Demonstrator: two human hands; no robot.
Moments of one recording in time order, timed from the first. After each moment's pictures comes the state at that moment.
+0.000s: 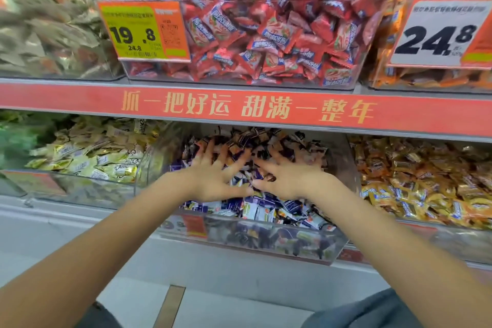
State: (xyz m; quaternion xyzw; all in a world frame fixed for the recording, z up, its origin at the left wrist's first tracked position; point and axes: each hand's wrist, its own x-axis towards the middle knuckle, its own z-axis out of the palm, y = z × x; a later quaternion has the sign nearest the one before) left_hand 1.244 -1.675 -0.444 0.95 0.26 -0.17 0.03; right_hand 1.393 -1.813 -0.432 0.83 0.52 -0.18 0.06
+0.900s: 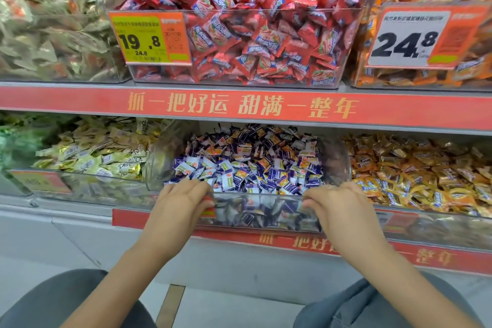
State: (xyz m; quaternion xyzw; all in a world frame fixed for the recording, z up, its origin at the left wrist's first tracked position) left_hand 1.156 -1.730 -0.471 0.94 0.20 0.27 0.01; right_hand 1.363 -1.929 -0.450 0.81 0.54 0.16 -0.18
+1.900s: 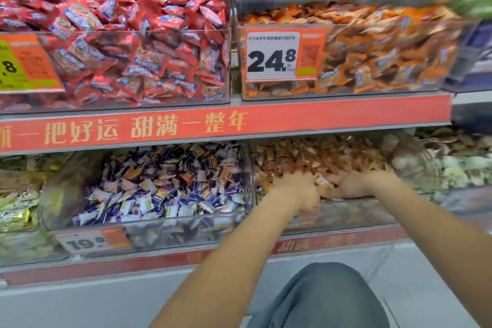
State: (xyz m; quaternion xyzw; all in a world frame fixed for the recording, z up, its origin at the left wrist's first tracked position) left_hand 1.451 -1.902 -0.444 0.98 0.12 -0.13 0.12; right_hand 1.556 -2.014 -0.443 0.90 0.35 -0.22 0.13
